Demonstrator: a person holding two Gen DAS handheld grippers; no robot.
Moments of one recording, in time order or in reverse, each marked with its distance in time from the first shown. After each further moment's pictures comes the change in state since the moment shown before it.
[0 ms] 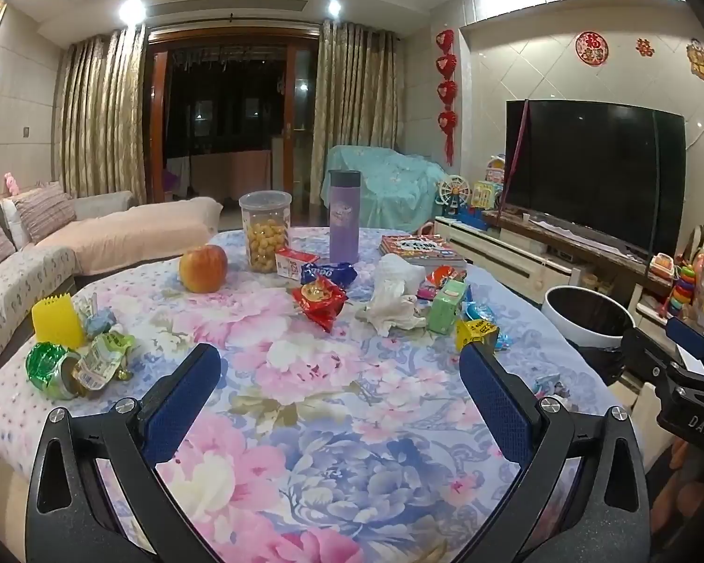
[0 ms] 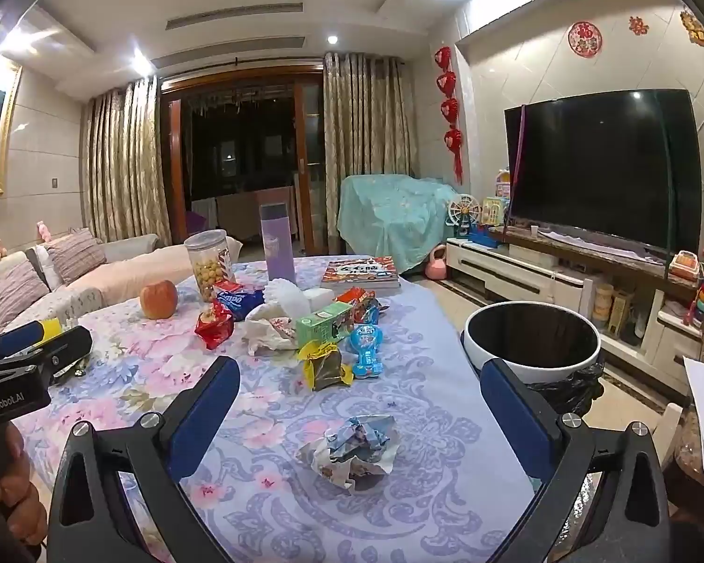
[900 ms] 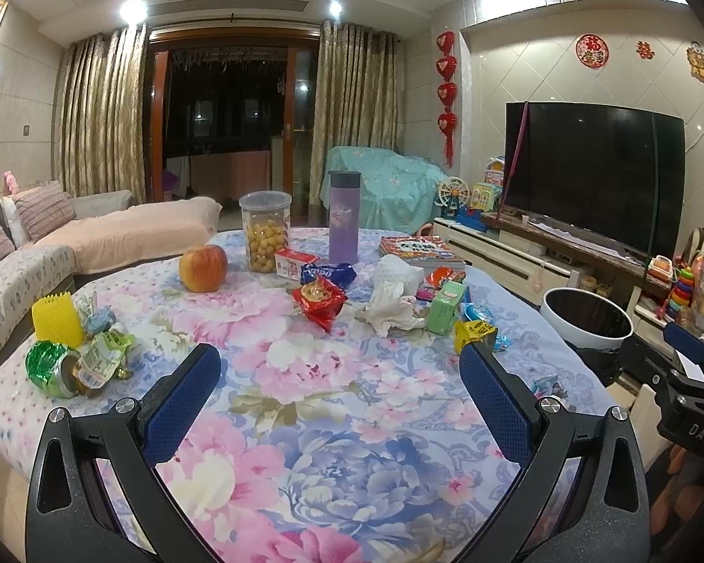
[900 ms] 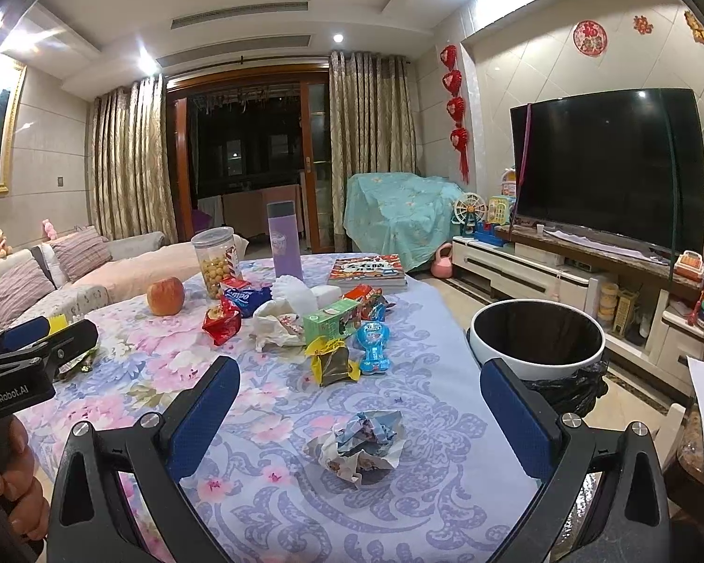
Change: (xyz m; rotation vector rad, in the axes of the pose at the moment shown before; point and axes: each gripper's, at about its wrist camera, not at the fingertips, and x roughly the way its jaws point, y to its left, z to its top) left arm -0.003 0.002 0.000 -0.008 -0.002 -0.004; right arm 0.001 0.000 -0.004 -0.003 0.013 0.014
